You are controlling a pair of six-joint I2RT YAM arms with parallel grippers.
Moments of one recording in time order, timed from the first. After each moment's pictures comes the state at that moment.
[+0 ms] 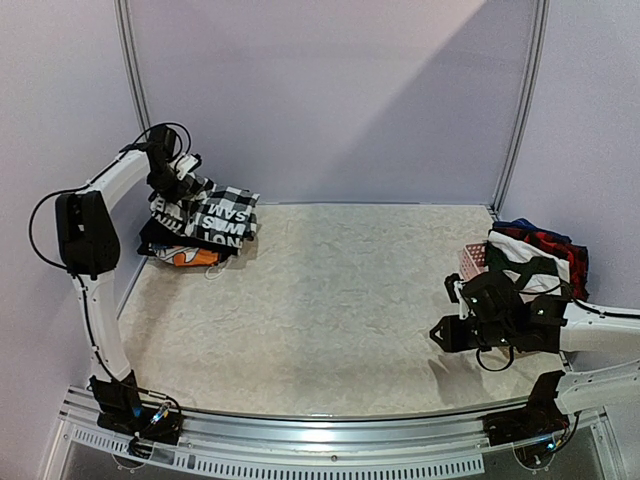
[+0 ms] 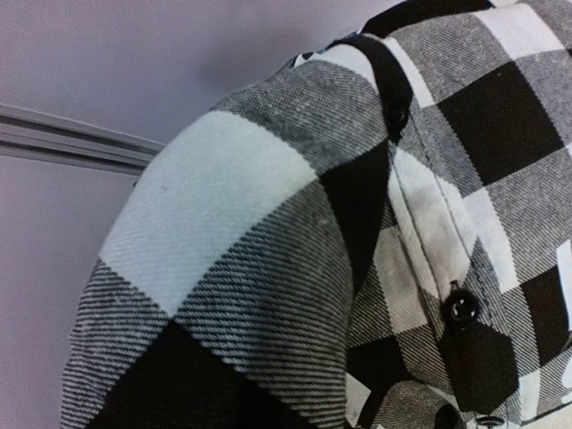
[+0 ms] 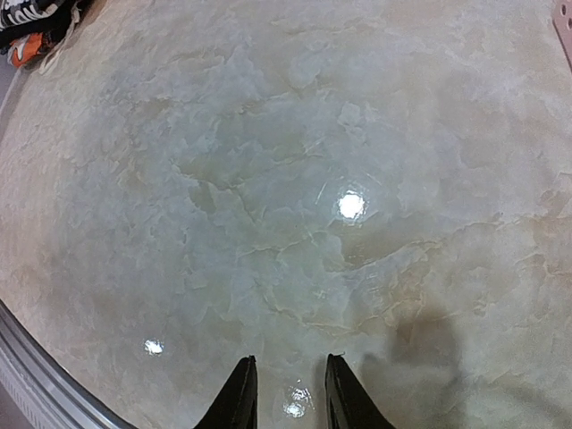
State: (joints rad) left arm -0.01 2.15 2.07 -0.83 -0.20 0.60; right arm 0.85 0.98 0.50 -0.39 0.14 0.68
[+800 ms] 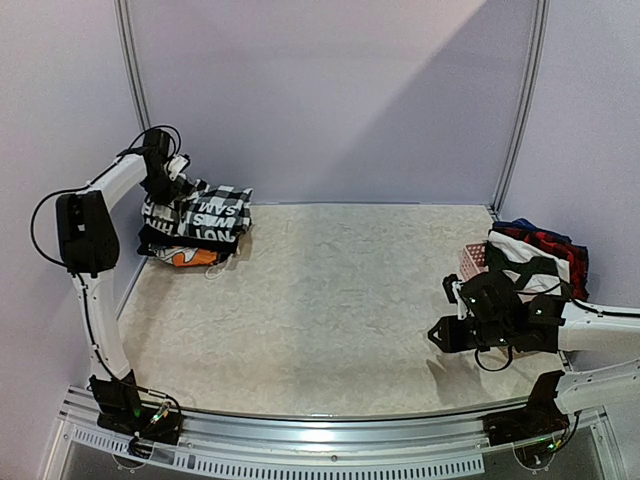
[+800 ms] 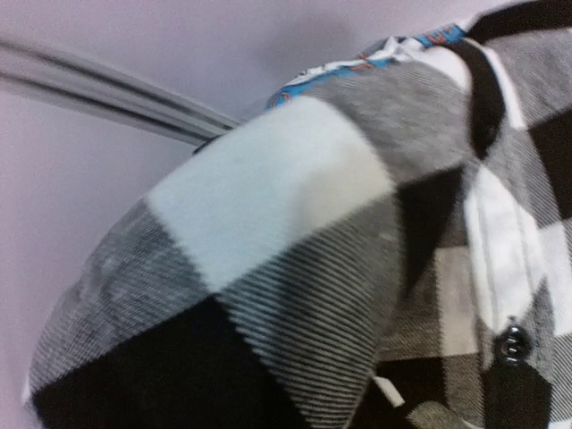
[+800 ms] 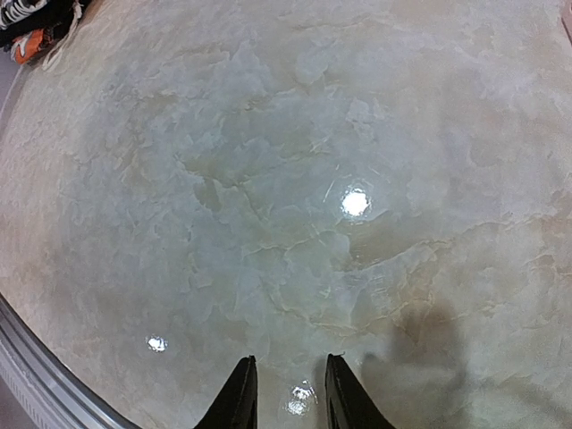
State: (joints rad) left arm 0.03 2.19 2.06 -0.76 -0.28 0.55; right arm 0.85 1.00 0.50 -0.38 0.12 0.68
